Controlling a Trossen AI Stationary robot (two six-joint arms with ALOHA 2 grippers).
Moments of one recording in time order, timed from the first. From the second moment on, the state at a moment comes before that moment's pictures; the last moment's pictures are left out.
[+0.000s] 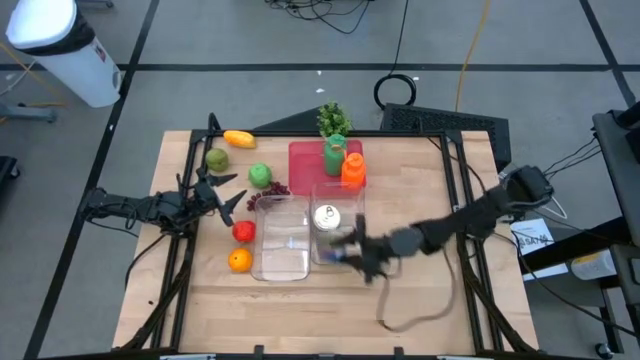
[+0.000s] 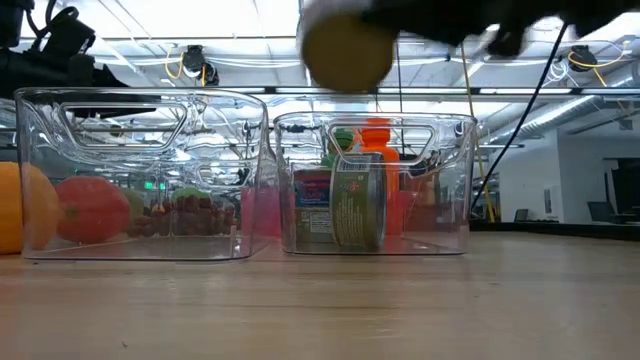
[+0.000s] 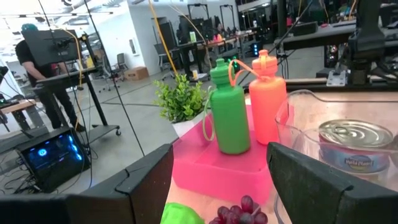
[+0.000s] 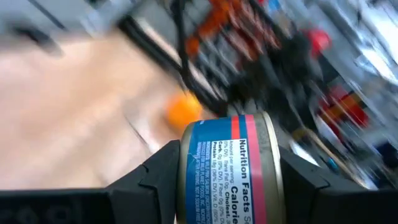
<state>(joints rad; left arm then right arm) -0.16 0.04 0.05 0.00 -0.72 0.18 0.35 1.53 0.71 0.68 0.29 -0.66</state>
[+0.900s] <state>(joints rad) -0.16 0.04 0.05 0.00 -0.72 0.18 0.11 1.68 0.71 0.69 0.31 -0.86</state>
